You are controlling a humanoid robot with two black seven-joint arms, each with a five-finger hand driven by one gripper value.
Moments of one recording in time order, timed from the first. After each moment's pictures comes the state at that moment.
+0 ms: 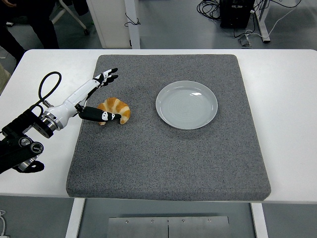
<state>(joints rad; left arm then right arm) -0.73 0.66 -0.32 -1.34 0.97 0.31 -0.28 -0.15 0.00 0.02 0.17 -0.10 0.03 0.41</state>
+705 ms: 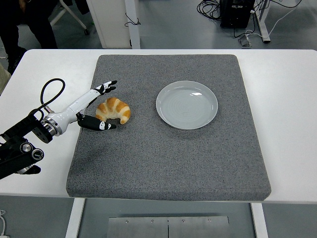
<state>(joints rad) -0.74 0.67 -0.28 -1.32 1.07 0.32 -0.20 -0.15 0.00 0.02 0.17 -0.10 0.03 0.41</state>
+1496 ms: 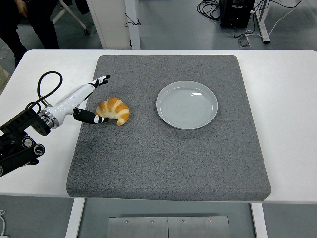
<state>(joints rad) -0.78 0.63 -0.27 -1.22 1.19 0.35 -0.17 -0.15 0.00 0.02 0.17 -0.10 0.03 0.41</state>
